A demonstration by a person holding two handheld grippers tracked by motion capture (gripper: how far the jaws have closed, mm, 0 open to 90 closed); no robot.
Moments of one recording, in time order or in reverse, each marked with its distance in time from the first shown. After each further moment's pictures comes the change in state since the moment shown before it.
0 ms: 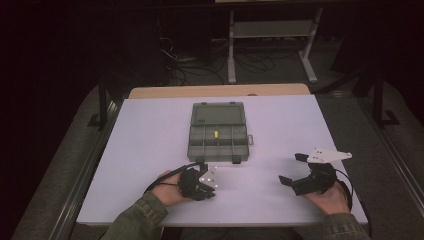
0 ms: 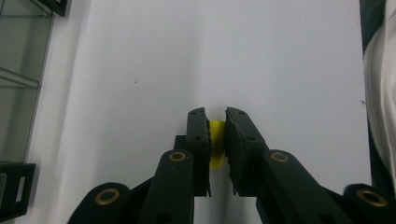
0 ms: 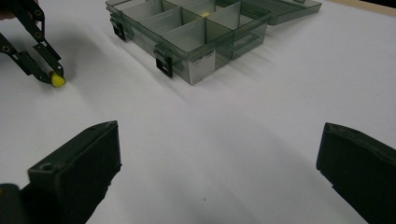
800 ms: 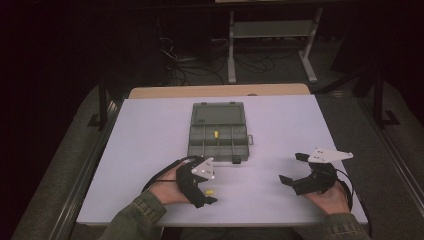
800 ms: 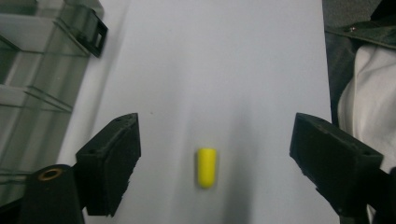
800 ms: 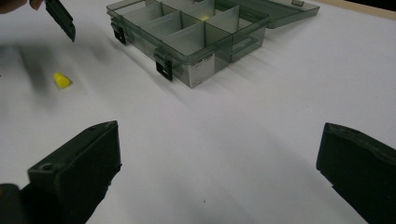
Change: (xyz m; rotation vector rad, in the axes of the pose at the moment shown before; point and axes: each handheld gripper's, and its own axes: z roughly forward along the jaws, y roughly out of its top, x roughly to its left) left arm 0.003 0.003 -0.018 -0.132 -0.007 -0.064; right arm -0.001 0.000 -0.002 -0.012 0.001 0.006
